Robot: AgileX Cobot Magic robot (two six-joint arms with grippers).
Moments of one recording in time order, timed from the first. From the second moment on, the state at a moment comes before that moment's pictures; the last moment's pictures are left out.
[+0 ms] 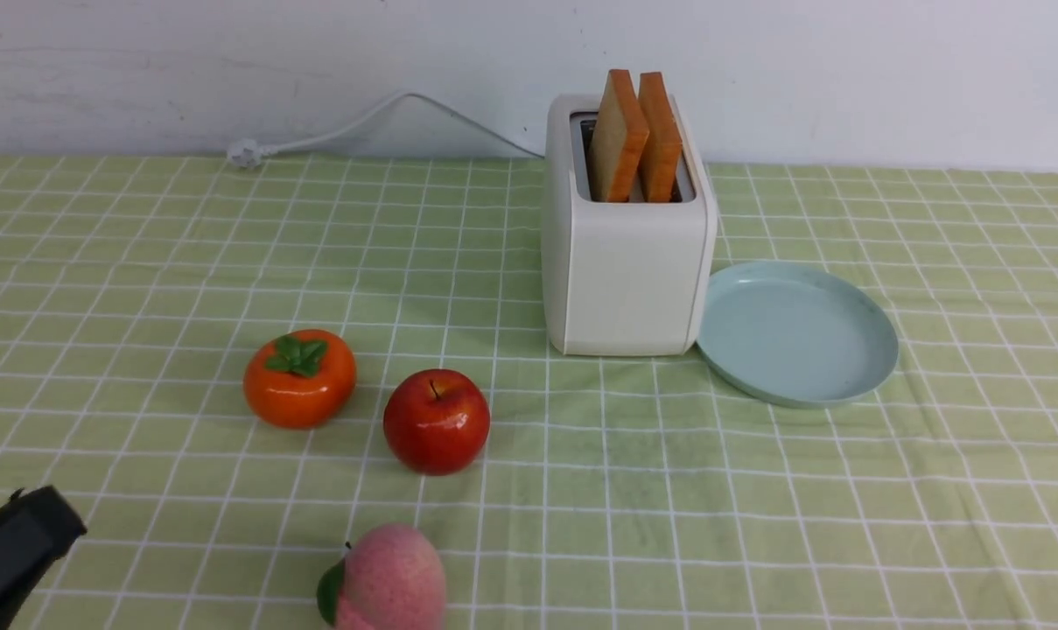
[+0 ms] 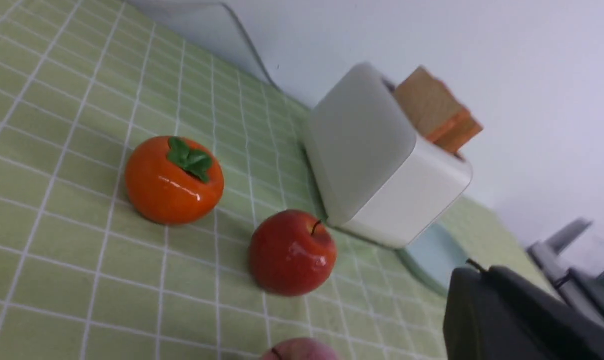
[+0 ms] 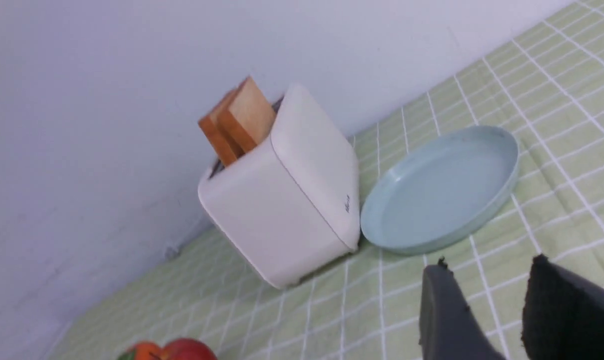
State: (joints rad) right arm 0.08 -0.01 0.03 0.71 0.08 0.00; left arm -0.08 0.30 -0.29 -0.85 0.30 0.25
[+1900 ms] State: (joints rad) right arm 0.08 0.34 -0.48 0.54 0.66 -0.33; left arm -0.56 2.15 -1.77 -1.73 -0.14 1.66
